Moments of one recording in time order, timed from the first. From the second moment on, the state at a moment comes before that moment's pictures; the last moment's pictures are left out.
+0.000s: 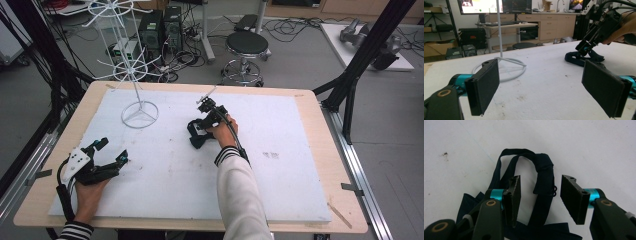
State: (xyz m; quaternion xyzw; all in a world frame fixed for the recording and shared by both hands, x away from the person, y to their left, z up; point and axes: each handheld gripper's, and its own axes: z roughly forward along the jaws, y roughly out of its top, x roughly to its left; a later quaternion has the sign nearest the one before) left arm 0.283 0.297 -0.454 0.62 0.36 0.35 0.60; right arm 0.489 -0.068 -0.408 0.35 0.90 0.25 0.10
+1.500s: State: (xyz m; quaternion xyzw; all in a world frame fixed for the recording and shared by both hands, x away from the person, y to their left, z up) left arm 0.283 0.297 -0.454 0.62 0.36 0.35 0.61; right arm 0.487 -0.061 -0.407 0.31 0.91 0.25 0.13
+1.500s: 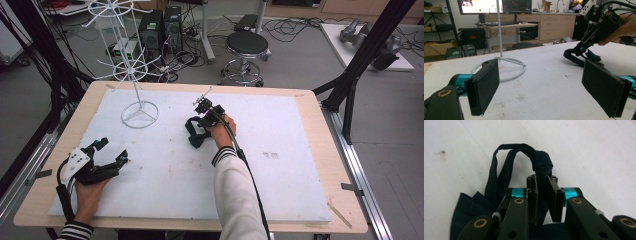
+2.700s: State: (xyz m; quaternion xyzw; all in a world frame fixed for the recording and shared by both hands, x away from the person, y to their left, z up) left arm 0.283 0.296 -0.454 0.62 0.36 0.35 0.60; right arm 0.473 -0.068 -0.367 0.28 0.83 0.47 0.14
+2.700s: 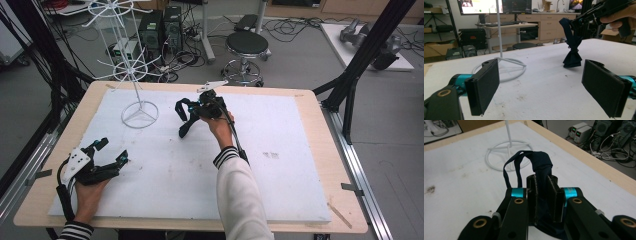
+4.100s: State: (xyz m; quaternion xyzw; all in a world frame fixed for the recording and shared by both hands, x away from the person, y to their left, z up) left arm 0.283 0.296 -0.454 0.62 0.36 0.35 0.61; right arm 0.447 -0.039 -0.322 0.21 0.77 0.59 0.13
